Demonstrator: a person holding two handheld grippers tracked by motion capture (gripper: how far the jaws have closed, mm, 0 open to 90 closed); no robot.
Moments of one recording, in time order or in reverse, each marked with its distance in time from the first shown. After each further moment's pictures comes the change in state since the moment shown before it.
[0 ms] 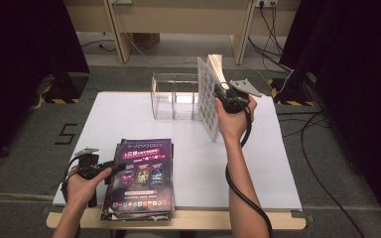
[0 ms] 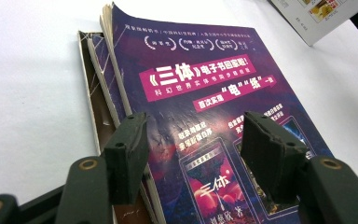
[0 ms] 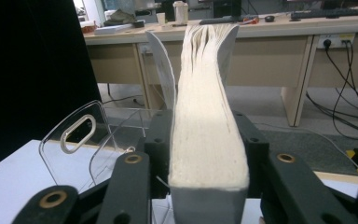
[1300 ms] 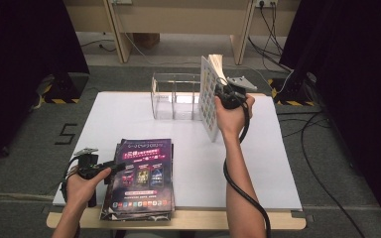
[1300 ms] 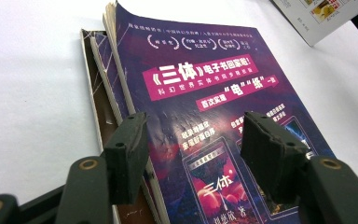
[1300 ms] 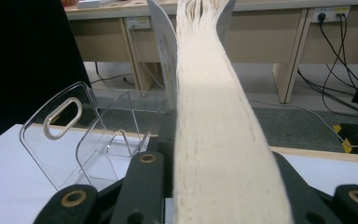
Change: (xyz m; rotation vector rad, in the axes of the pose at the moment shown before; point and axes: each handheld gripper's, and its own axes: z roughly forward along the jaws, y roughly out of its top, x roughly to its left) left arm 0.003 0.000 0.001 -0.001 -0.003 -0.007; right arm 0.002 0.004 0.012 0.105 -0.047 0.007
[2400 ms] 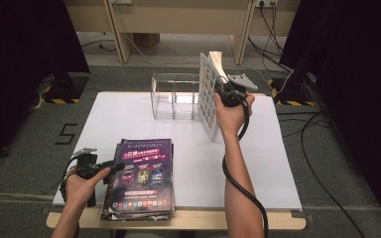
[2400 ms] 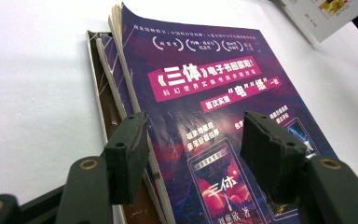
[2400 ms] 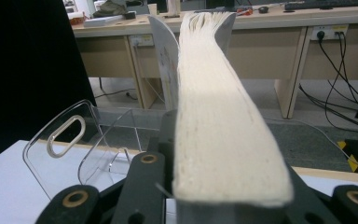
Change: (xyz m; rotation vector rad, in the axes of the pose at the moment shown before) left arm 0.002 0.000 -0.001 -0.001 0.005 -0.001; right arm 0.000 0.006 0.003 -0.067 0.013 -0.002
